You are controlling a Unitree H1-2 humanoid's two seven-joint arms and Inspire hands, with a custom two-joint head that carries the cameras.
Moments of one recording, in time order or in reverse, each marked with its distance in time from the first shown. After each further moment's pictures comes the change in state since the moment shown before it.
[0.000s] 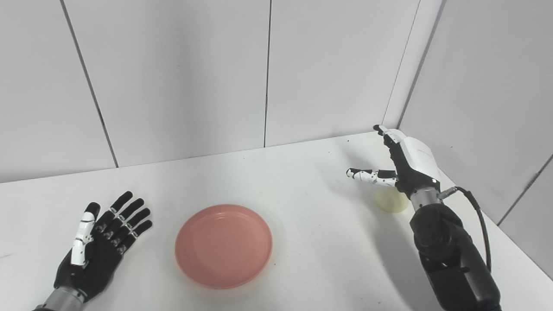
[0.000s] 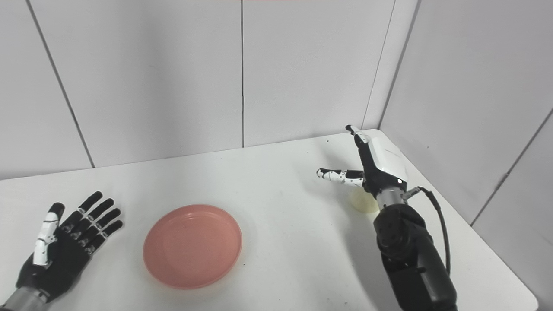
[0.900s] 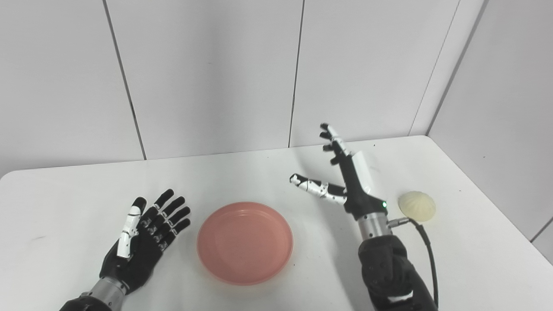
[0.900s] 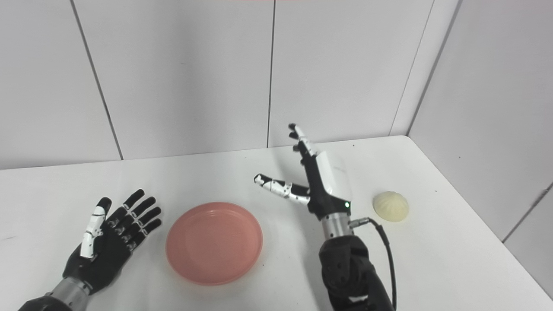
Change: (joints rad) left arm 0.051 -0.051 -0.035 -0.127 0.023 0.063 0.058; right arm -0.025 0.304 0.168 -0.129 -0.022 -0.176 -0.180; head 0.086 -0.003
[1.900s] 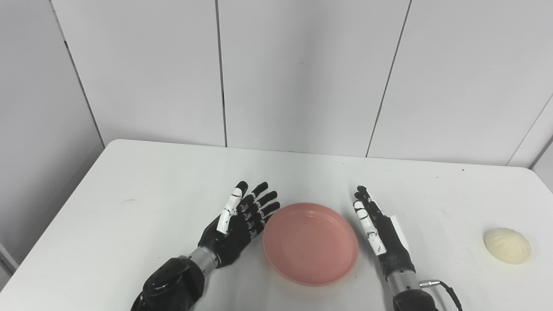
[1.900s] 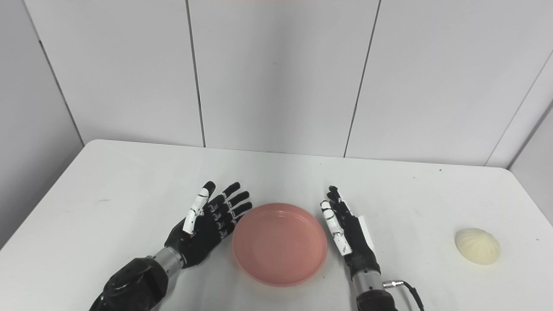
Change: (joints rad) left arm -0.008 -0.054 -0.089 -0.068 0.033 0.066 0.097; right arm 0.053 0.134 0.030 0.326 0.536 -0.105 0.078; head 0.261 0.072
